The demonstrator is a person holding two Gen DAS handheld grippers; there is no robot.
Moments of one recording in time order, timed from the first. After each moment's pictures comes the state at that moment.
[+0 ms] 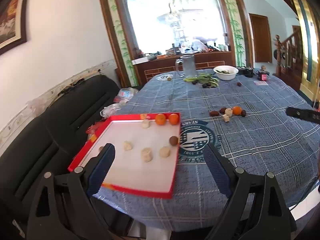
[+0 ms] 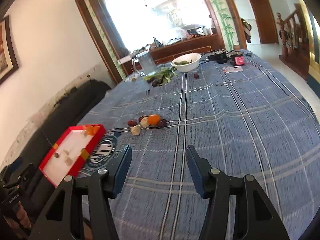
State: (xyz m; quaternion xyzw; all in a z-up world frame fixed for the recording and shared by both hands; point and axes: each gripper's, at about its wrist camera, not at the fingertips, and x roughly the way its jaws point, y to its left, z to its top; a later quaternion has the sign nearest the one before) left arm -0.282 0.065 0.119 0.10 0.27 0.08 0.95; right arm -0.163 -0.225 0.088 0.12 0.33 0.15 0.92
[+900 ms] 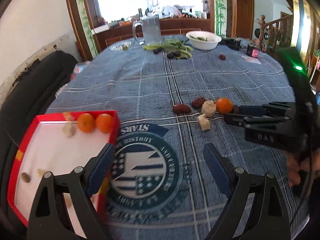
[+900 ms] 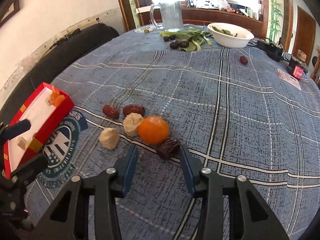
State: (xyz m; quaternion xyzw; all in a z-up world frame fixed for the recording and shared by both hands) left arm -0.104 0.011 0.052 0.07 0.40 -0.02 0.91; right arm -0.023 -0.156 0.026 -0.03 0.43 0.22 0.87
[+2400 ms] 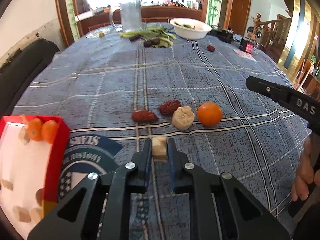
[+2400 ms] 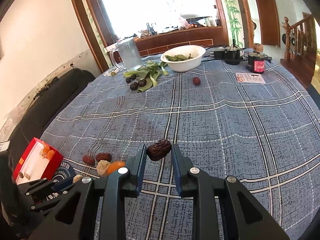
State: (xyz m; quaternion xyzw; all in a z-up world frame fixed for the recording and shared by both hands) left arm -0.066 -0.025 0.029 0.03 0.43 -0.06 0.90; right arm -0.017 -0.217 0.060 0.09 0.35 0.14 0.92
